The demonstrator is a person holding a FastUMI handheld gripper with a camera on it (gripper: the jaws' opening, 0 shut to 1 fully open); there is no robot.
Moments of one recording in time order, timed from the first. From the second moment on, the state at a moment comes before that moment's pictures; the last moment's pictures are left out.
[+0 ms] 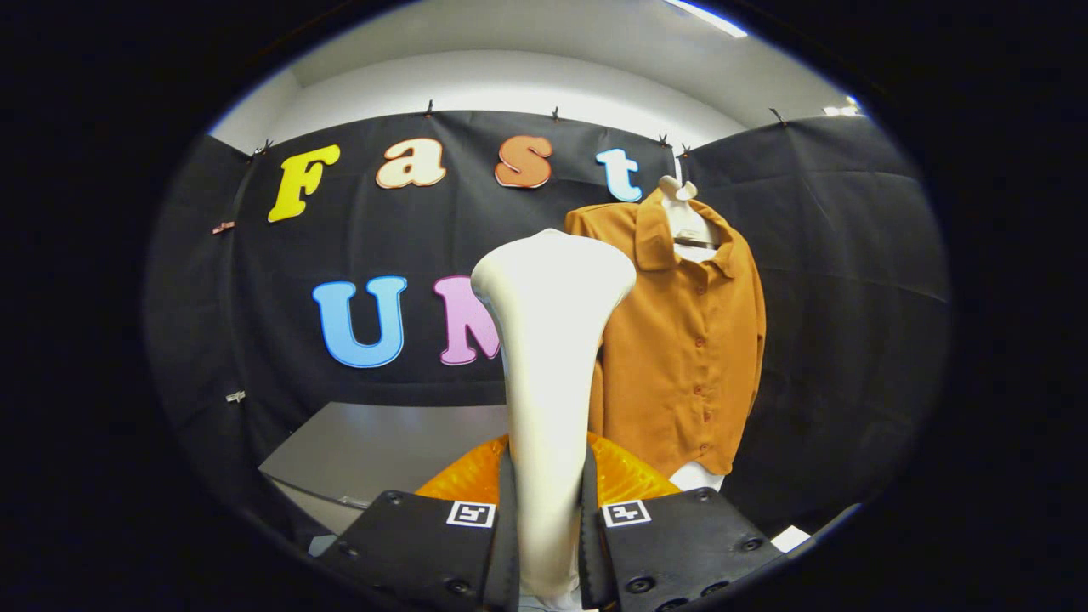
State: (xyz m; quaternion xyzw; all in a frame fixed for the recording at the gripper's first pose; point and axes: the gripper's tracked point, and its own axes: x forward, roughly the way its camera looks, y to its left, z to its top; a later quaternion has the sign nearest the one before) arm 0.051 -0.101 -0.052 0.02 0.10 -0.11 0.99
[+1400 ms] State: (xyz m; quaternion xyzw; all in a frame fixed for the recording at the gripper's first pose) arm 0.178 -0.271 -0.134 0.09 0.16 0.00 0.98
